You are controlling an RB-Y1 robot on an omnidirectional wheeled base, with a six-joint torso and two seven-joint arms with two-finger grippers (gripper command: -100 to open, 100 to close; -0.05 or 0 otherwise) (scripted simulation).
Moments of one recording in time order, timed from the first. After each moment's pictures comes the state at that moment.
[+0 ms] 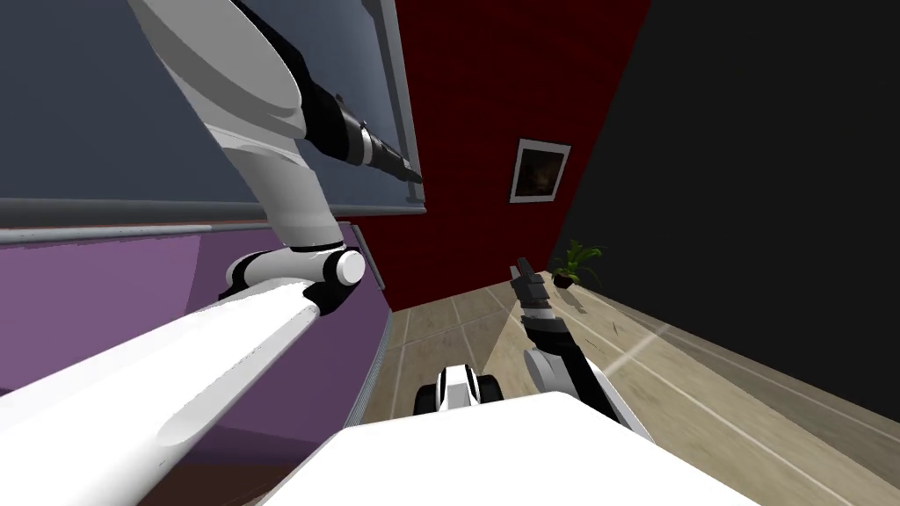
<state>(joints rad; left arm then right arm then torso) -1.57 0.56 0.18 -1.58 0.72 1.54 1.05 0.50 0.03 0.03 -2.34 0.11 -0.37 0.04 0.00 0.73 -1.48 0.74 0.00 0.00</state>
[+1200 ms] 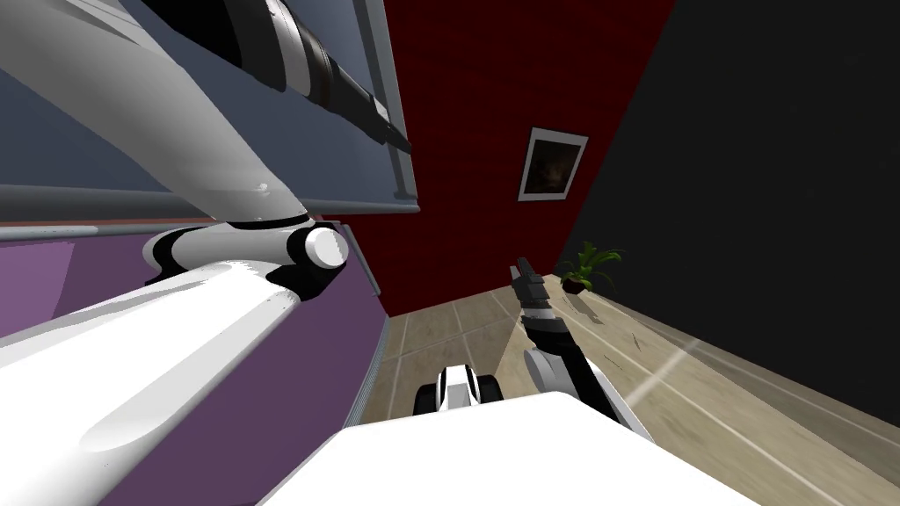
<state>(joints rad) -1.73 0.64 0.19 -1.67 0.78 1.77 1.19 0.50 0.03 0.03 -2.34 0.11 -0.37 0.04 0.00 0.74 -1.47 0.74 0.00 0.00</state>
